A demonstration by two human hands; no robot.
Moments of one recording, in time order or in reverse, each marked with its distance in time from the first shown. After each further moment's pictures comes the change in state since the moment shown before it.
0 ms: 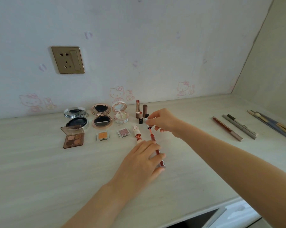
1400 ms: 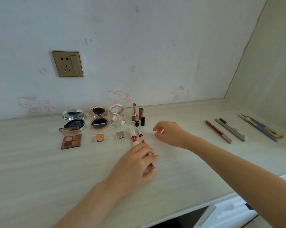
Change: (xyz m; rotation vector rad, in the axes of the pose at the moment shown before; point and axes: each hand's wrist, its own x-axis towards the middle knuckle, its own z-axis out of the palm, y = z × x) left_hand -0.004 -0.001 -0.006 -0.258 0.023 -0.043; right_hand -0.033 0.031 -0.020 -0.594 0.023 -0.238
